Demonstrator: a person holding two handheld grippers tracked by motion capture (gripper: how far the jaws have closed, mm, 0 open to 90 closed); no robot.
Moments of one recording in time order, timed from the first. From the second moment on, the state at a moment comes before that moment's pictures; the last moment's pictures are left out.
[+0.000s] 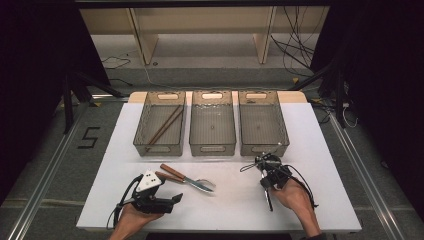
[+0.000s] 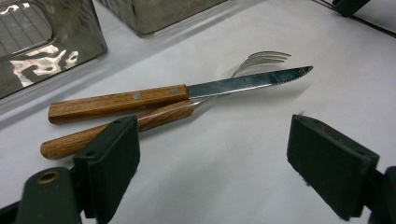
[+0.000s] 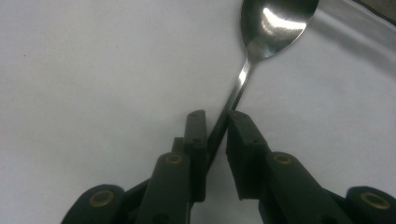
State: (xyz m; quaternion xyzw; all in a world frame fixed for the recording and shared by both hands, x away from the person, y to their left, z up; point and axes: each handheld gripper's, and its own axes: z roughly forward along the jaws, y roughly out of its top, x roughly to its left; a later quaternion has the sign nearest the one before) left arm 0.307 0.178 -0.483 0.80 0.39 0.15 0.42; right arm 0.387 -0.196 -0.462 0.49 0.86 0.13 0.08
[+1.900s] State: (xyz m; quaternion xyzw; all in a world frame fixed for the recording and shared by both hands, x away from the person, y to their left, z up) left arm 0.306 0.176 -0.482 0.81 0.38 0.15 0.42; right arm 0.392 -0.213 -0.451 0.50 0.85 0.10 0.12
